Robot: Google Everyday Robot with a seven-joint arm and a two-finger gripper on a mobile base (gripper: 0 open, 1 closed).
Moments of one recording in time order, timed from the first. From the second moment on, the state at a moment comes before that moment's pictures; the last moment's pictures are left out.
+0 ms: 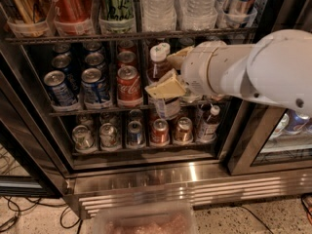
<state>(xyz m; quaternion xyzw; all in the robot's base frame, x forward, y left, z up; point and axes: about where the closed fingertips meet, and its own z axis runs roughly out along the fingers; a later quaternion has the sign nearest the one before) 0.547 -0.036 0.960 -0.46 0.70 0.05 0.55</state>
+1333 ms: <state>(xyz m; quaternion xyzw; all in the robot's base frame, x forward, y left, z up) 0.472 -0.031 0.961 -0.54 0.65 0.14 0.51</state>
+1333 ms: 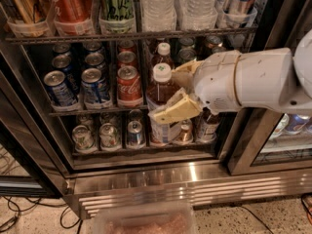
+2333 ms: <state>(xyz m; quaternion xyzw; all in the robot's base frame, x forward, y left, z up) 0.439 -0.025 0.961 -0.57 0.63 0.22 0.47</state>
